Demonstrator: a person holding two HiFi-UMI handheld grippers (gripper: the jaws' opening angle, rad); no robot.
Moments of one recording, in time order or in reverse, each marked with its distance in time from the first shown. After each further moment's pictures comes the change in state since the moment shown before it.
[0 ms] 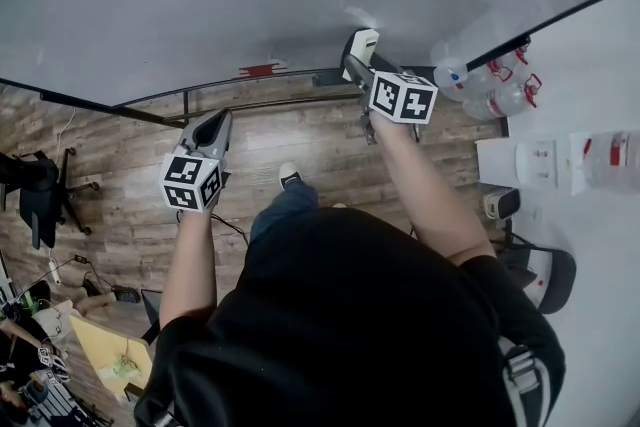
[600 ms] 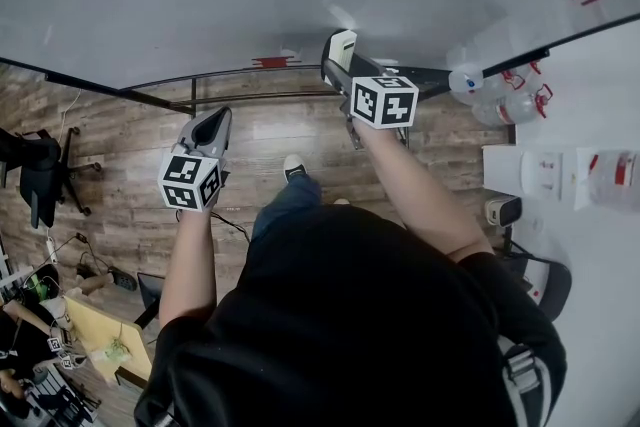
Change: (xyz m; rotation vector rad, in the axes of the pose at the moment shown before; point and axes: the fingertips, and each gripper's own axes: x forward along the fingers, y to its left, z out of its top) left arm -0.014 0.019 -0.016 -0.028 0.022 0.061; right arm 0.038 0.063 -0.027 -0.095 0.073 0.117
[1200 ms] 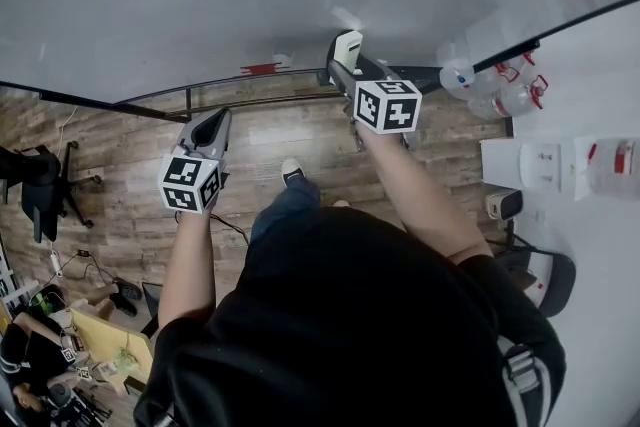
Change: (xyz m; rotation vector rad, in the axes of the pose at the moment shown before) left arm 0.020 -0.015 0.015 0.043 0.004 -0.039; right arm -0.024 -0.031 0.011 -0.019 -0.047 -0.069
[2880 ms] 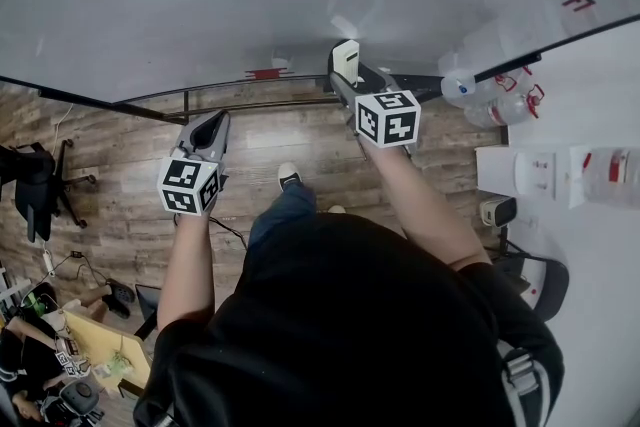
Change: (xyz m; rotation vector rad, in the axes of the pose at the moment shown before) left arm -0.003 0.019 -0.003 -0.013 -0.019 0.012; right arm 0.005 0.016 -0.005 -0.137 0.036 0.010
